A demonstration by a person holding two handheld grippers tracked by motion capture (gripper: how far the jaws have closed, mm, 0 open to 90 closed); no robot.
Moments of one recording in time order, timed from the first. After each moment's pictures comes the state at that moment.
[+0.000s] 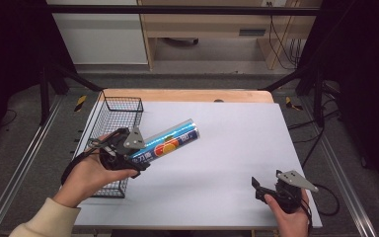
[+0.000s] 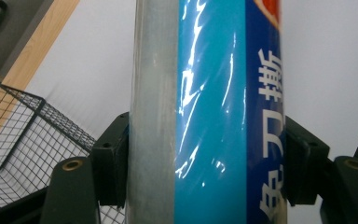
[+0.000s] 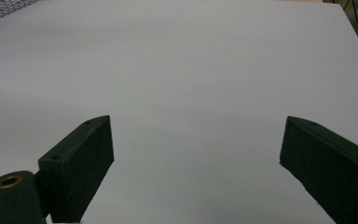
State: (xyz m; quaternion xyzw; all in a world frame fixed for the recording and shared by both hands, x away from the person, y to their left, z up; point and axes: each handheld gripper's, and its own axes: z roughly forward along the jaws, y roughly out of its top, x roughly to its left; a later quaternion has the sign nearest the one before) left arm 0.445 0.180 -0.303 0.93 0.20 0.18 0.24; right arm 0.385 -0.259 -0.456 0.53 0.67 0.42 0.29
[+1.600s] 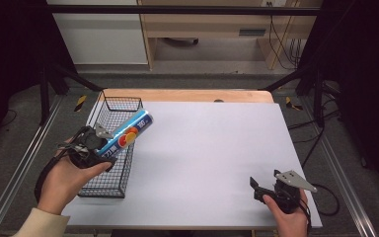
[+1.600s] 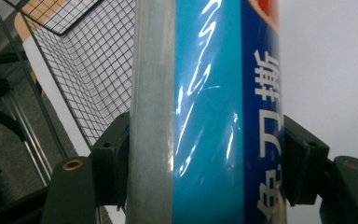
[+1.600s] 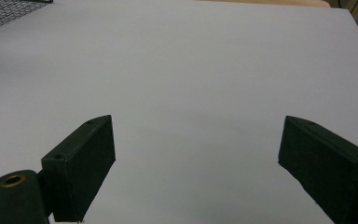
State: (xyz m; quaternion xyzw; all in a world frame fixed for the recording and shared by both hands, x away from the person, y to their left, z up) left arm 0.448 0.243 -0.312 0.88 0.39 0.22 0.15; right arm 0.383 -0.255 -0.455 0.53 0.68 0.43 0.29
